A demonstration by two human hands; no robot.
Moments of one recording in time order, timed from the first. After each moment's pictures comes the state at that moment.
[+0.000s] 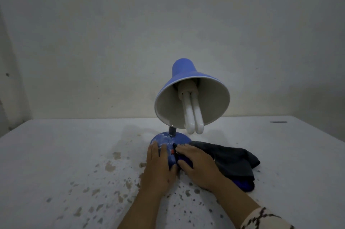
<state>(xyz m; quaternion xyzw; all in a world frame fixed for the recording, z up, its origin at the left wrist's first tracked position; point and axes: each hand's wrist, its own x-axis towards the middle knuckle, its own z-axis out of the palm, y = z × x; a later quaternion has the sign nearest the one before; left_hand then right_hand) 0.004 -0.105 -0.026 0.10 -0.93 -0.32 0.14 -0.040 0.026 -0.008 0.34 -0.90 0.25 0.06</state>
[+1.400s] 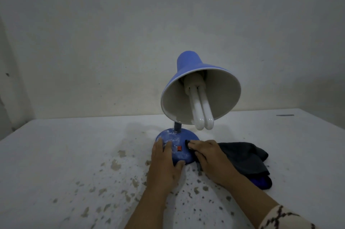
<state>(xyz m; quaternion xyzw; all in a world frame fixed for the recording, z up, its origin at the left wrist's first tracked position) 0.003 -0.107 -0.024 0.10 -0.92 -0.34 0.15 -0.048 0.036 -0.010 0.32 -0.90 0.28 0.09</state>
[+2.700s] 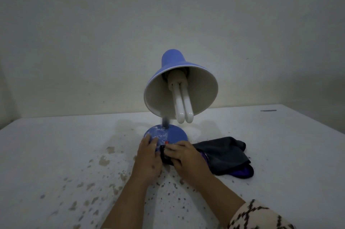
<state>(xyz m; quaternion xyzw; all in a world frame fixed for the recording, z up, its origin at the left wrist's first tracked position) 0.004 -0.118 -0.024 0.09 -0.92 -0.37 0.14 -0.022 0.017 -0.017 0.40 -0.87 0.23 0.19</state>
